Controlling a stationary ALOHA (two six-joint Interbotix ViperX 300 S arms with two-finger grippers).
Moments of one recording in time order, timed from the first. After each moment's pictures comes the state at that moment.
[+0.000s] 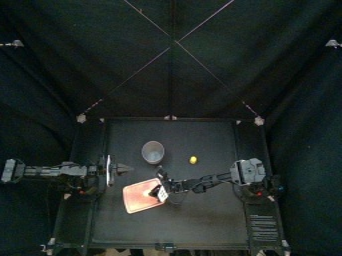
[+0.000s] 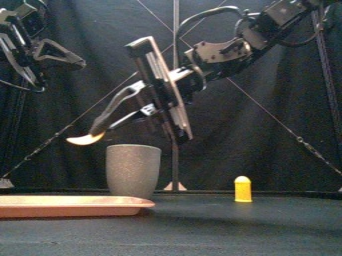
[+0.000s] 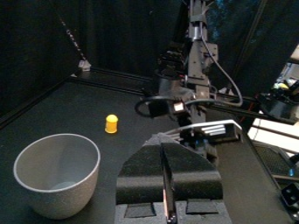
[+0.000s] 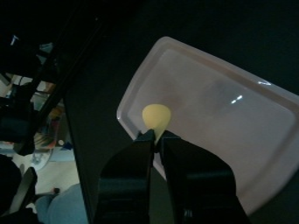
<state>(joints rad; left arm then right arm) 0.07 -0.99 1.31 -0.15 -0.30 0.00 0.09 0.38 0.29 -0.02 -0.18 0.90</state>
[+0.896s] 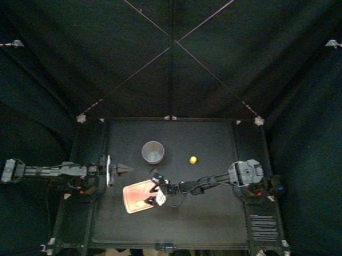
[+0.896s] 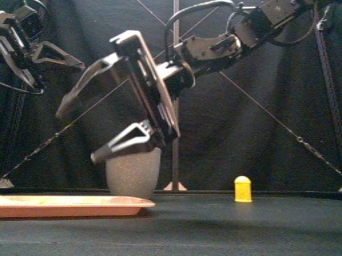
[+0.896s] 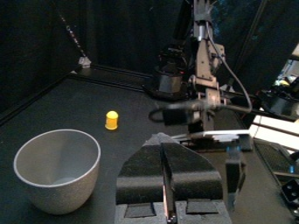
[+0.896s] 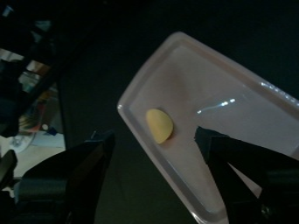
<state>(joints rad) 0.07 -0.99 1.32 -0.15 -0.30 0.00 0.10 0.36 0.26 -0.13 -0.12 0.88</state>
